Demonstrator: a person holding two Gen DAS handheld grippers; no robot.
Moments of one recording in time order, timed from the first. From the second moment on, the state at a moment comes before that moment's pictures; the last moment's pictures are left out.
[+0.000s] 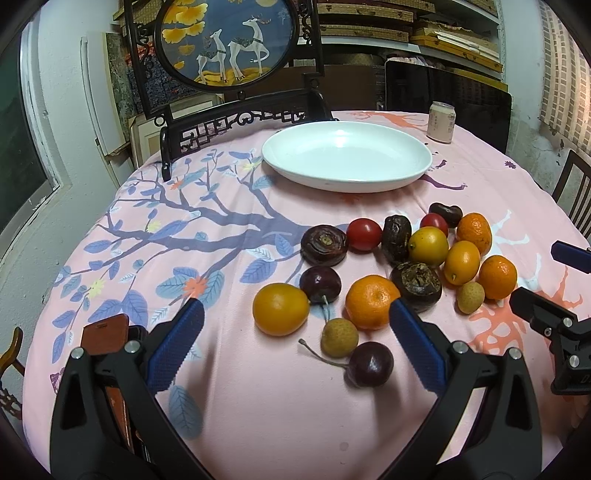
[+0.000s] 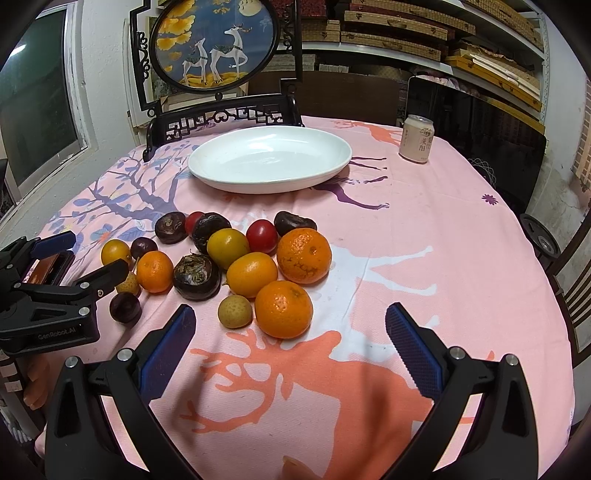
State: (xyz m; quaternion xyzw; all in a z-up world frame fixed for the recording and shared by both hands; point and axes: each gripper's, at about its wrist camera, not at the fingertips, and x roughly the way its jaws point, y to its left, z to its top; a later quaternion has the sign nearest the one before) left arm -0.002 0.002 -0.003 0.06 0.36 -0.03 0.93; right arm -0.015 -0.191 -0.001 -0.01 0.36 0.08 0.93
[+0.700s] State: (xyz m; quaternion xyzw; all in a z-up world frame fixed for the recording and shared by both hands) left arm -0.004 0.001 -0.001 0.08 0.34 -0.01 0.94; right arm -0.015 -0.191 0.000 -0.01 0.36 0.09 0.93
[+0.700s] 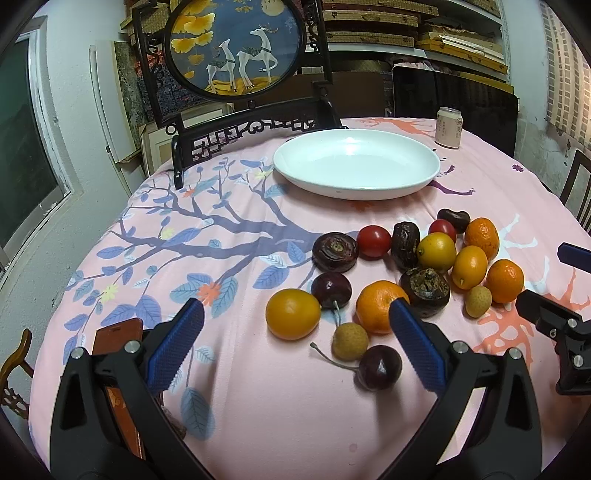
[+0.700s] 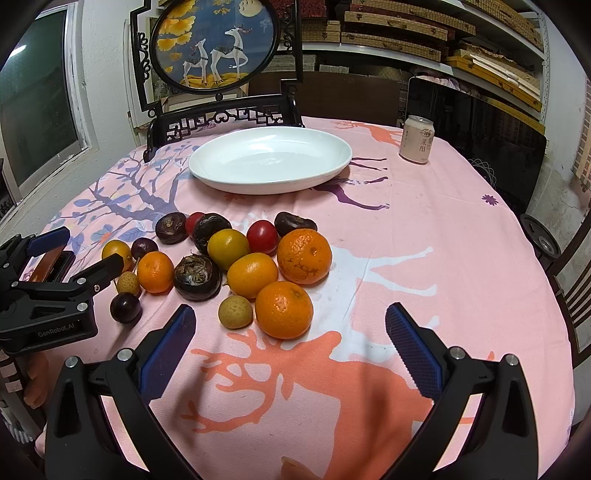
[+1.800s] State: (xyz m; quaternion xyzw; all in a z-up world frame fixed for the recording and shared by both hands) left arm -0.003 0.018 -0.016 0.03 0.40 -0.07 0.91; right arm -0.022 -0.207 -0.009 0.01 0.39 0.14 0.91
